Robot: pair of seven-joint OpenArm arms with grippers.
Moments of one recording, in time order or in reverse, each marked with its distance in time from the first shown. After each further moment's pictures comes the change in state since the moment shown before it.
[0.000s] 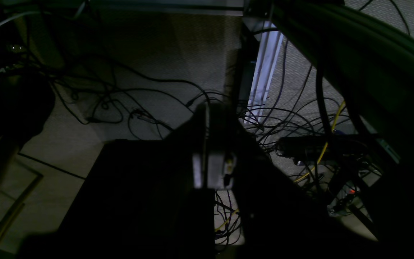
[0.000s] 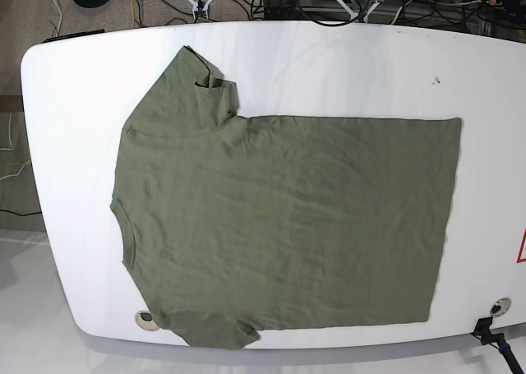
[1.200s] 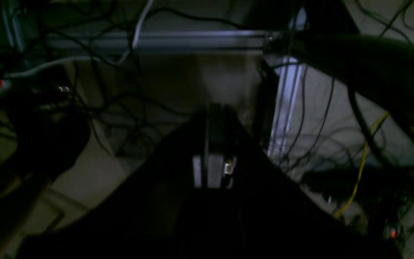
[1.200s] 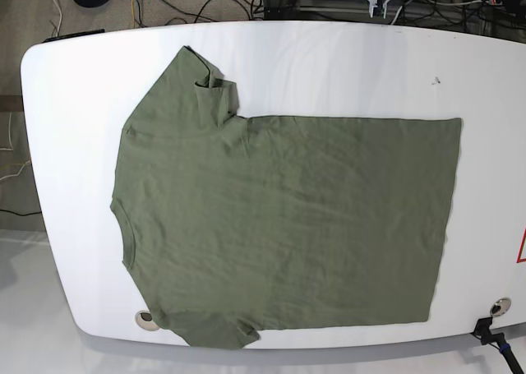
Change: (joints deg) left arm 19.8 -4.2 0.0 31.8 0.2 -0.7 -1.9; right arm -12.4 3.1 -0.3 11.3 -0.2 1.1 3.7
